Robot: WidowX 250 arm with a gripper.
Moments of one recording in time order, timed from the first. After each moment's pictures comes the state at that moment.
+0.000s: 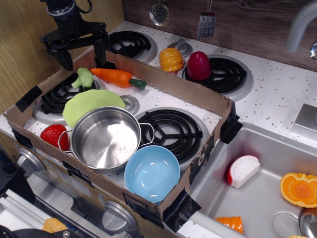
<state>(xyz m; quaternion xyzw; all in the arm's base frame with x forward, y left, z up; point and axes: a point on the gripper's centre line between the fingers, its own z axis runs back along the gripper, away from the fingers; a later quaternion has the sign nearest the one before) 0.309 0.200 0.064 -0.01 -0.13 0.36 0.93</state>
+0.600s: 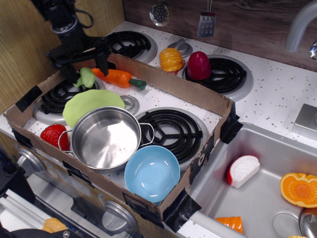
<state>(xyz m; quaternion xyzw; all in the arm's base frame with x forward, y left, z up) 0.311 0.197 0.035 -0.03 -0.13 0.34 0.93</state>
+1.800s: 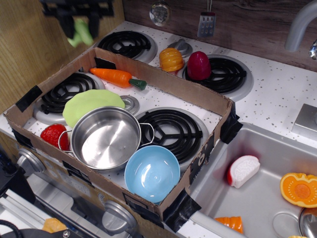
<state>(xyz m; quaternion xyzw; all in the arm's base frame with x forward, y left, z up) 0.309 0.185 0.136 0.10 -0.15 0.31 0.93</state>
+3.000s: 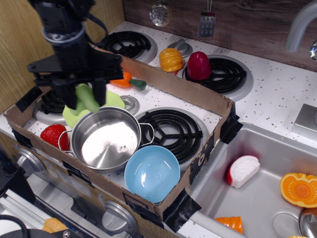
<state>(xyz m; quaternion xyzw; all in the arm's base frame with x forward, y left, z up) 0.209 0.085 0.105 0.04 -0.12 0.33 0.94</state>
